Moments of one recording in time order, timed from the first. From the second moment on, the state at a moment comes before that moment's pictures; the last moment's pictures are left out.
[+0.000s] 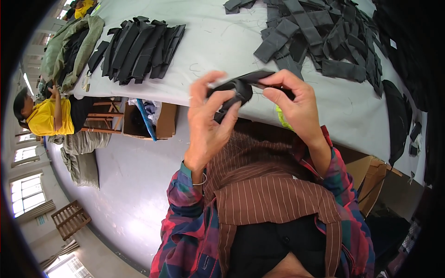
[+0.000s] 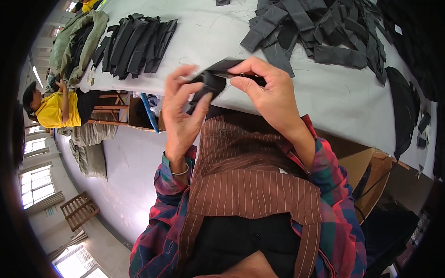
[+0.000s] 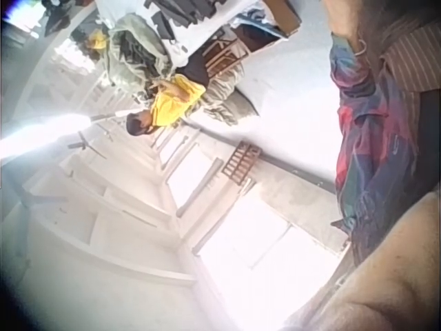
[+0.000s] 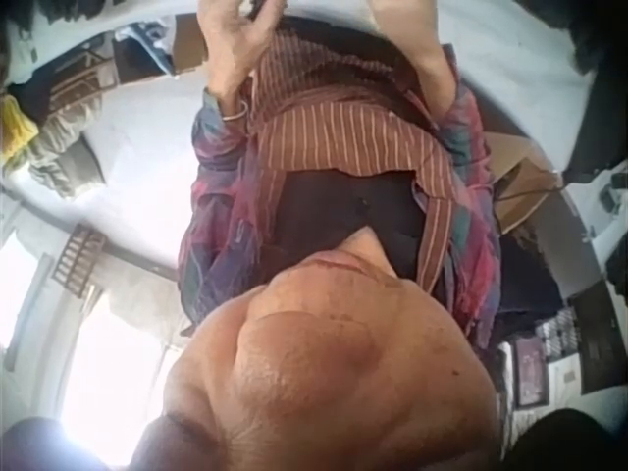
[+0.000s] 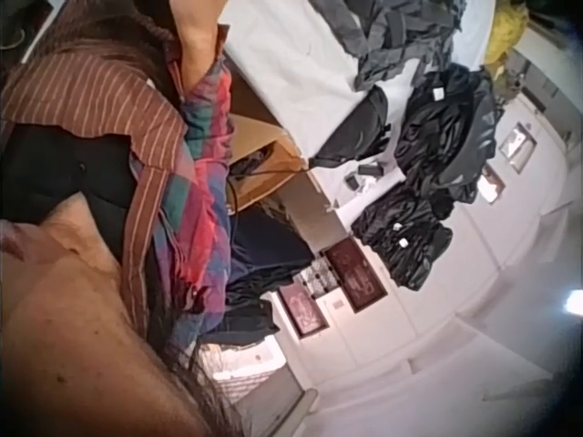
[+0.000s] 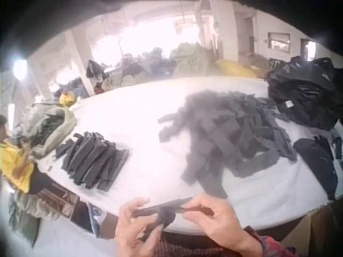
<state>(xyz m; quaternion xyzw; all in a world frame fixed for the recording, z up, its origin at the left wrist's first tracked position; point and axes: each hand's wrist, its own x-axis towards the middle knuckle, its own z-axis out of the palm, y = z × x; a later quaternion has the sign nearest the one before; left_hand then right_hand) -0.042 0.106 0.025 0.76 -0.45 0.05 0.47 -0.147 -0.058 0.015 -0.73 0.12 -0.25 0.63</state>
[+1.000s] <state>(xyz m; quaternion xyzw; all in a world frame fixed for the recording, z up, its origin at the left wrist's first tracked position) -0.051 0.109 -0.046 0.43 -0.08 -0.43 0.79 -0.168 -0.049 -0.009 -0.82 0.09 -0.15 0.55</state>
